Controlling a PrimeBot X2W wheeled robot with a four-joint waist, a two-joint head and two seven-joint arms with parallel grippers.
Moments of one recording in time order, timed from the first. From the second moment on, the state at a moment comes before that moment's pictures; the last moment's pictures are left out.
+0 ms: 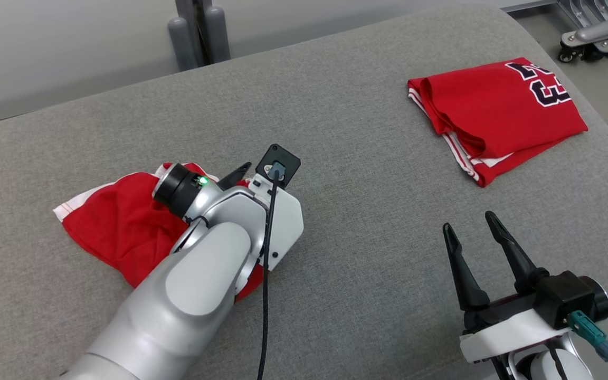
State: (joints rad) left arm -0.77 0.05 -0.77 0.71 -0.24 0.13 0.34; right arm -0.11 -0.05 0.15 0.14 0.11 0.13 -0.26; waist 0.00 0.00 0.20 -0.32
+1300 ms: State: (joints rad) left arm -1.04 0.05 -0.89 0.62 -0.68 0.13 0.13; right arm -0.13 -0.05 0.18 0.15 0.14 0.13 -0.26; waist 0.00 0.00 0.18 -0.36
